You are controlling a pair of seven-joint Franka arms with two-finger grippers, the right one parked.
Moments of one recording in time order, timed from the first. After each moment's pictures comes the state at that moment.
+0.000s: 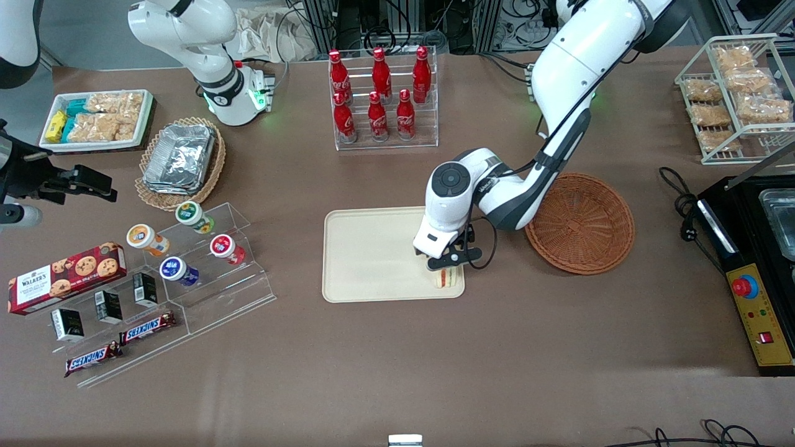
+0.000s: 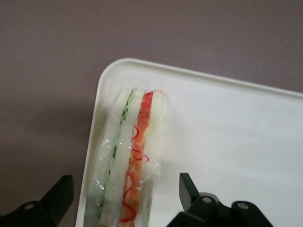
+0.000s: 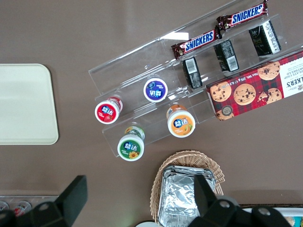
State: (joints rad) arm -0.34 0.63 -0.39 -1.72 0.40 2.34 -1.16
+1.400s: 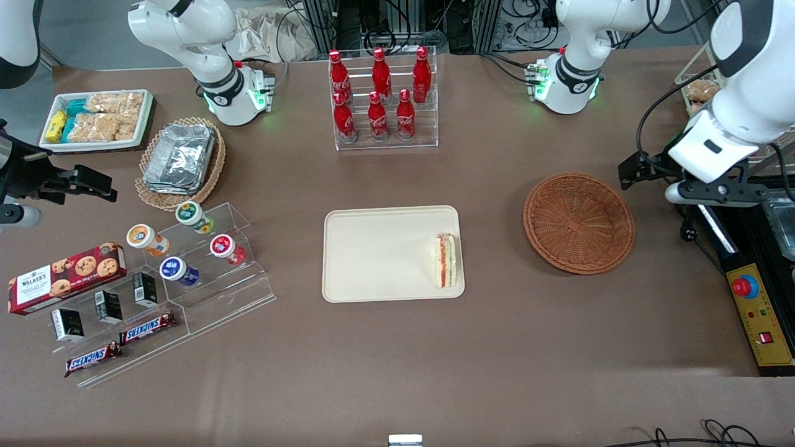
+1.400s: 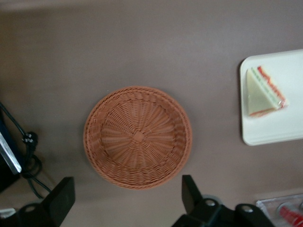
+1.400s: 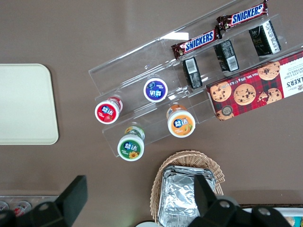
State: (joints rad) arm -0.17 -0.11 0.07 -1.86 -0.04 1.73 0.05
